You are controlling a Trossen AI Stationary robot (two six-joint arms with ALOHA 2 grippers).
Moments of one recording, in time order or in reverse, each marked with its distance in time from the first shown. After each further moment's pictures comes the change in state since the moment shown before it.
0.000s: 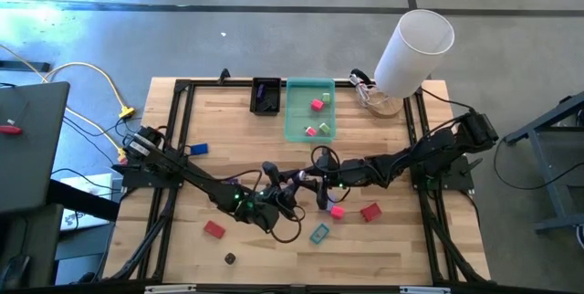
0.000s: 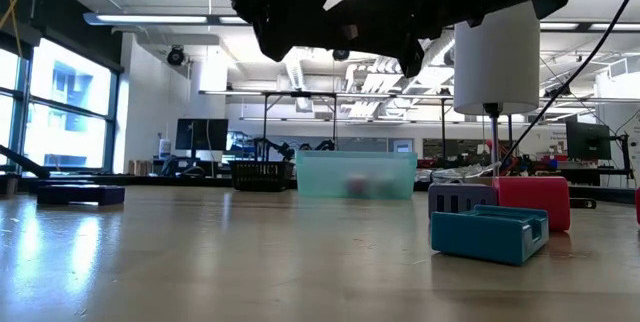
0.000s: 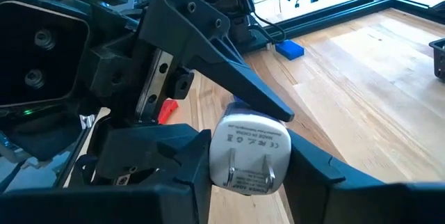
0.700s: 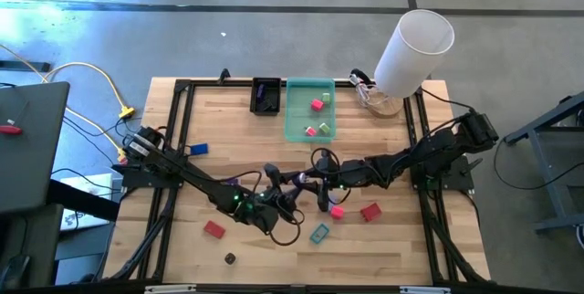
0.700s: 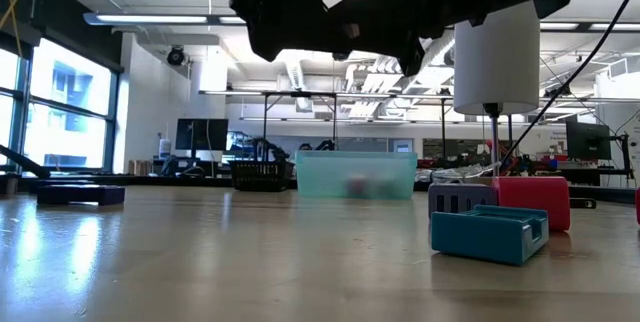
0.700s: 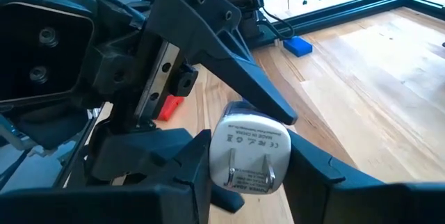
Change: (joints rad) left arm -0.011 0.000 0.000 -0.002 0.061 0.023; right arm 0.000 -0.001 0.000 -0.015 -0.026 -0.020
